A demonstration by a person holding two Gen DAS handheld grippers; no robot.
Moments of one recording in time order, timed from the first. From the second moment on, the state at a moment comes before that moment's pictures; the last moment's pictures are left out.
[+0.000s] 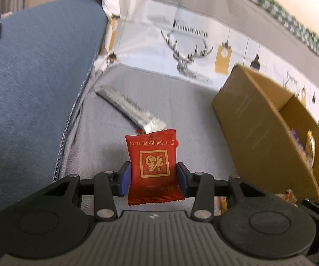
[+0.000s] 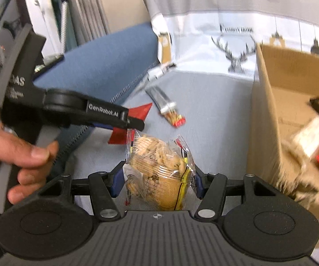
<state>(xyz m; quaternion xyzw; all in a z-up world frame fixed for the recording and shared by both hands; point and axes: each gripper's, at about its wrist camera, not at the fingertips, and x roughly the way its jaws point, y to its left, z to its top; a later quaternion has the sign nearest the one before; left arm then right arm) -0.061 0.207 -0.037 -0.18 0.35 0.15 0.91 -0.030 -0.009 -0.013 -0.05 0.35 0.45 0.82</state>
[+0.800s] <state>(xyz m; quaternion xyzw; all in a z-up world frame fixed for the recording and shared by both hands) -0.073 0.185 -0.006 -0.19 0.30 0.16 0.92 -0.011 -0.052 0.041 0.07 0.24 0.45 0.85</state>
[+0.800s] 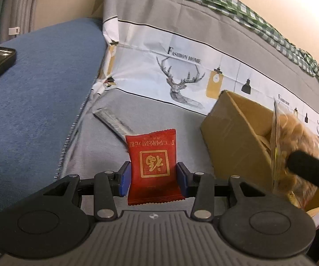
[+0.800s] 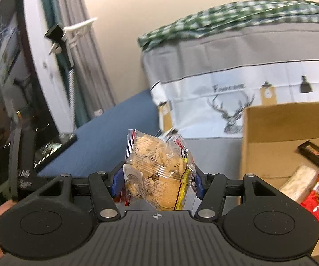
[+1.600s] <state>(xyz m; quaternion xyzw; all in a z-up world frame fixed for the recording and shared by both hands) 0.097 0.040 0.087 -0.13 0.27 0.04 0.95 0.067 -0.134 0.024 0.15 0.25 0.19 0.94</state>
